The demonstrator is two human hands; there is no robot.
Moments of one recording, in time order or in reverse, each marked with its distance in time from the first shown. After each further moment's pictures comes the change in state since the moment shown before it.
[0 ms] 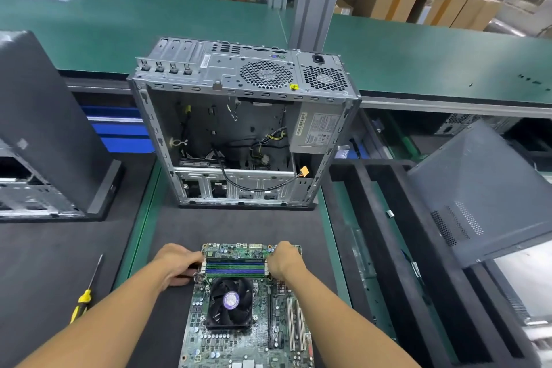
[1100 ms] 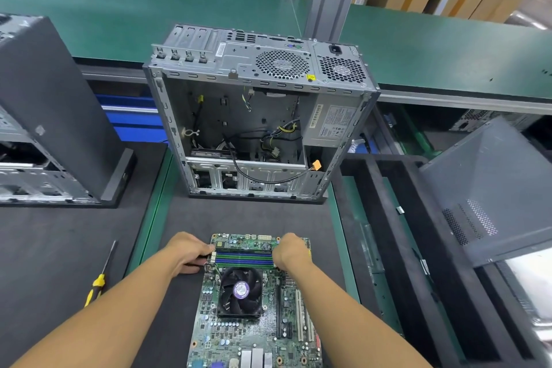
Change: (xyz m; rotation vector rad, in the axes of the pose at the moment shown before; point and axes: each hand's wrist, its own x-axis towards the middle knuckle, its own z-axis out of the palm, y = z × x) left_hand 0.005 -0.001 -0.002 0.014 -0.046 -0.022; right_hand -0.002 -0.012 0.003 -0.053 0.013 0.029
